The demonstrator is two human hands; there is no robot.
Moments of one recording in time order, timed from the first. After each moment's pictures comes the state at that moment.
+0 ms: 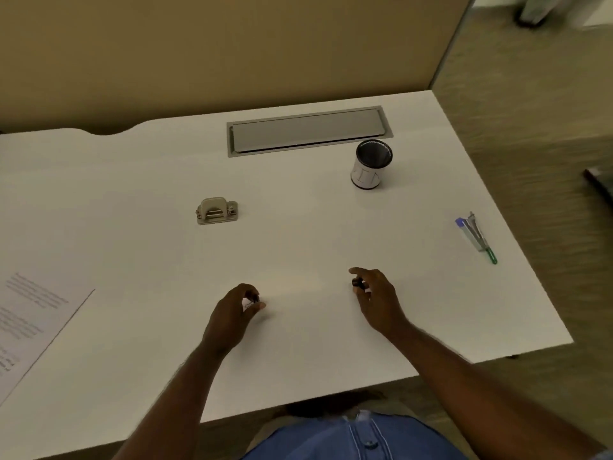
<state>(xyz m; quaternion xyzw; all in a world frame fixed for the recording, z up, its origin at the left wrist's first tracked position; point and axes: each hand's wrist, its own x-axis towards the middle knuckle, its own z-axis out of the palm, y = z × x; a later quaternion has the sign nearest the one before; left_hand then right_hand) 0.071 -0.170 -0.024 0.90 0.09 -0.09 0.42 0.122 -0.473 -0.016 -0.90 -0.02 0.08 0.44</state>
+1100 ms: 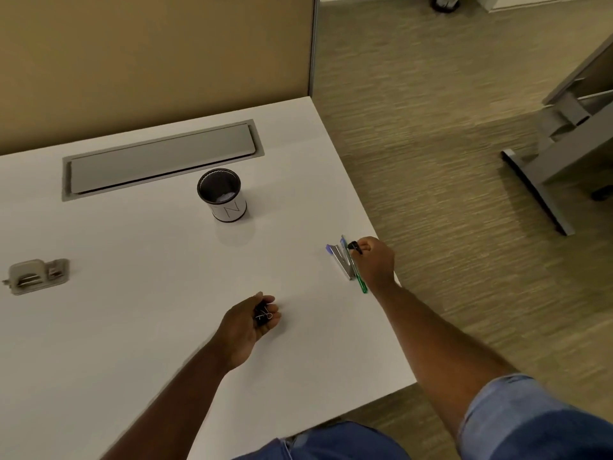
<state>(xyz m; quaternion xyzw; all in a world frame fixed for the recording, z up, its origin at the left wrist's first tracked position) 0.205 -0.500 -0.007 0.47 0.36 -0.28 0.76 0.292 -0.768 -0.036 -0.90 0.21 -0.02 0.39</state>
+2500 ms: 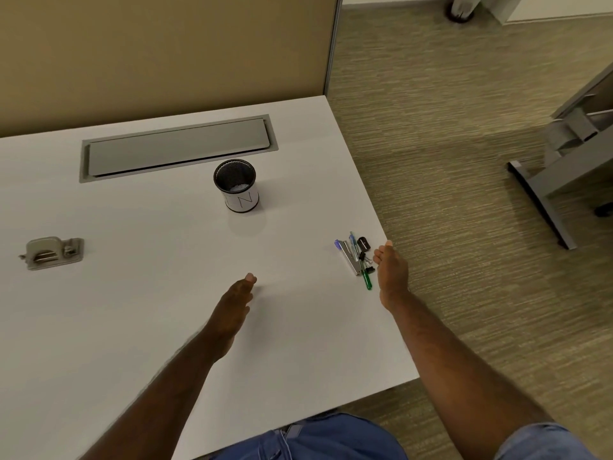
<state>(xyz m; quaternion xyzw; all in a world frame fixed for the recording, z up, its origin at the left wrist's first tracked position) 0.192 -0.468 0.001 0.65 0.23 -0.25 0.68 0.264 -0.759 -0.014 -0.68 0.38 -0.01 0.63</state>
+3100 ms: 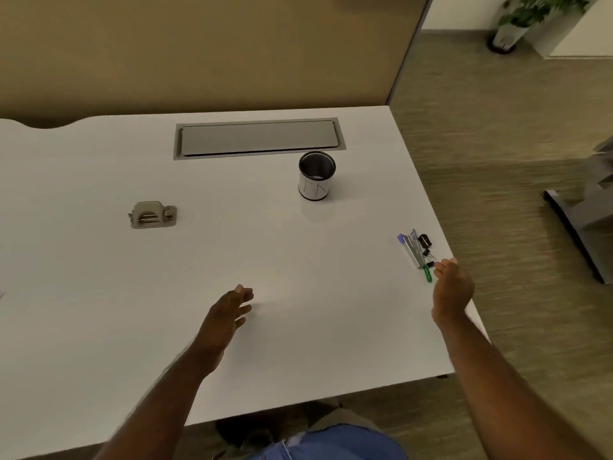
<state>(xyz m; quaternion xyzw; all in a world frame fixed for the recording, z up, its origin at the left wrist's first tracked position) 0.097 -0.327 0.024 0.65 0.27 -0.17 0.69 0.202 -0.709 0.016 -0.71 0.39 -0.10 0.58</state>
